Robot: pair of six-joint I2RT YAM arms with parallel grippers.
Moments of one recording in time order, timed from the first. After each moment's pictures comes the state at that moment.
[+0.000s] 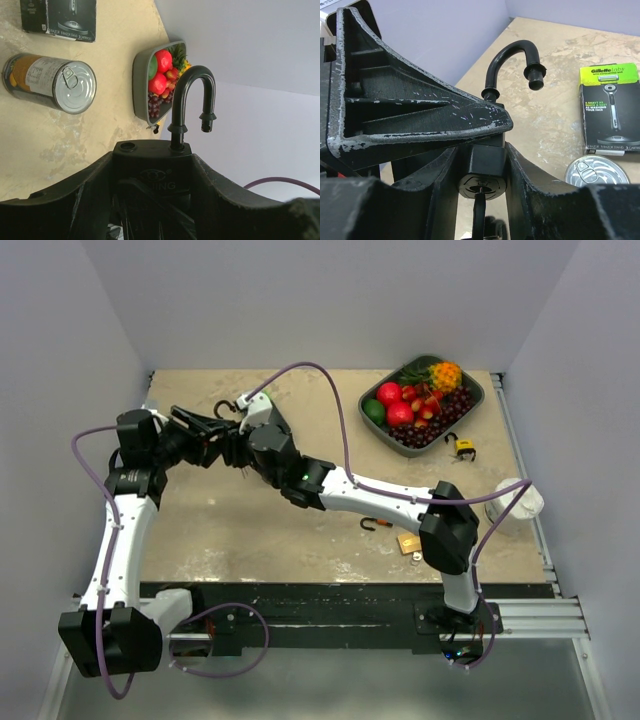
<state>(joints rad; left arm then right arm) 0.10 1.06 0.99 -0.38 0.53 -1.22 1.09 1.95 1.67 0.17 0.38 0.36</state>
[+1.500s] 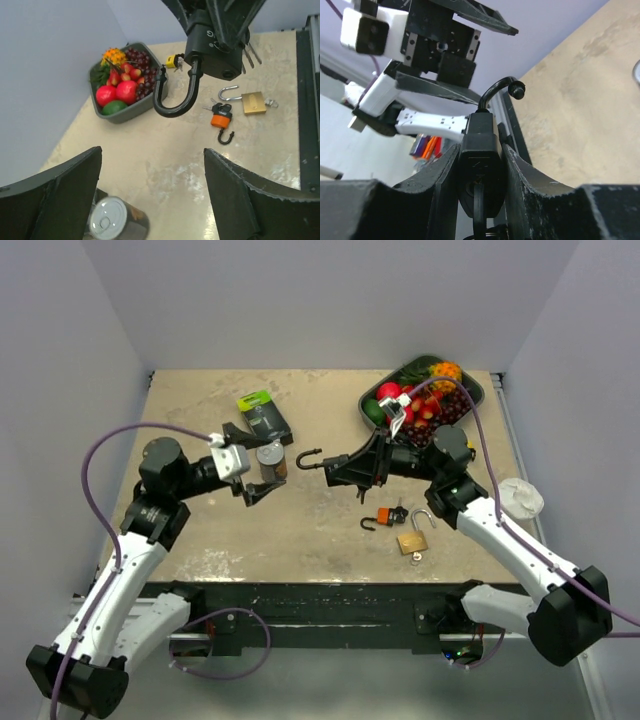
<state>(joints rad) -0.28 0.84 0.86 -0.08 0.88 0.31 0.50 1.14 0.86 0.40 -0.87 0.86</state>
